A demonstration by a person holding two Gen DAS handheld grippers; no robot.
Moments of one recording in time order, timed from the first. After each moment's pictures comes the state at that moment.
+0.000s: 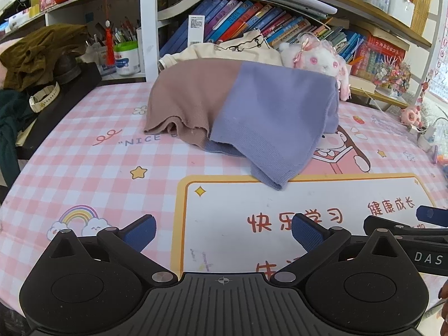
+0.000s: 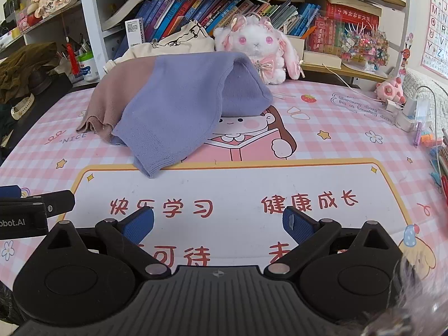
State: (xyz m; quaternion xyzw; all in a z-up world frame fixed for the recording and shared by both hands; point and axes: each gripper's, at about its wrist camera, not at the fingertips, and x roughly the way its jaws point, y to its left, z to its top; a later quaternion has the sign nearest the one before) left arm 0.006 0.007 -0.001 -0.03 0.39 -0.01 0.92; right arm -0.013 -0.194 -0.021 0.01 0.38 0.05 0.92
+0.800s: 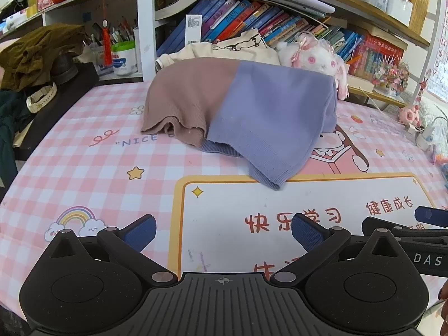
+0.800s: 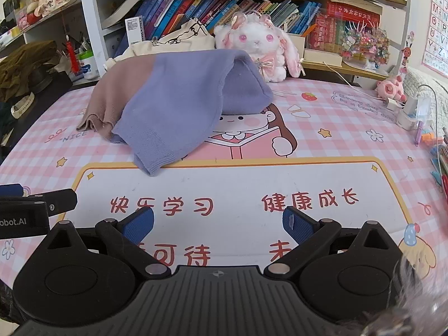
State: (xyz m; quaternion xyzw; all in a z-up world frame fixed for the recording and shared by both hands) left arm 0.008 0.007 -0.002 -0.03 0.39 -0.02 0.92; right arm -0.013 -0.193 -0.024 0.01 0.38 0.05 0.92
